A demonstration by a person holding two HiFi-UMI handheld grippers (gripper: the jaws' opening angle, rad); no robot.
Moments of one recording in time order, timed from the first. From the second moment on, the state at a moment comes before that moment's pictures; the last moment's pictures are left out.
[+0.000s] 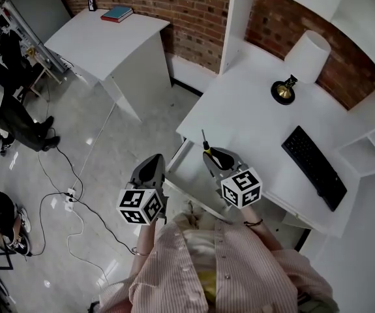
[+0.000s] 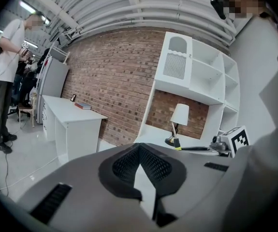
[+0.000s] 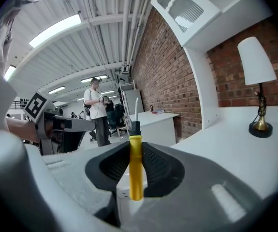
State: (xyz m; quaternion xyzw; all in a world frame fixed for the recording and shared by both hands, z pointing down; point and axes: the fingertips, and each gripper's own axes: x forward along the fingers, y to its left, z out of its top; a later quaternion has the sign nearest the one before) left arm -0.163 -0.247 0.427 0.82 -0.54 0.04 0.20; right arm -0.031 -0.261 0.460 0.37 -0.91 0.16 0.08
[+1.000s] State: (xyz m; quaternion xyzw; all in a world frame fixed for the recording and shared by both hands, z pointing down) left arm -0.194 -0.244 0.345 0.82 -0.57 0.00 0.09; right arm 0.022 -0.269 0.358 0.46 -0.88 0.08 -0.04
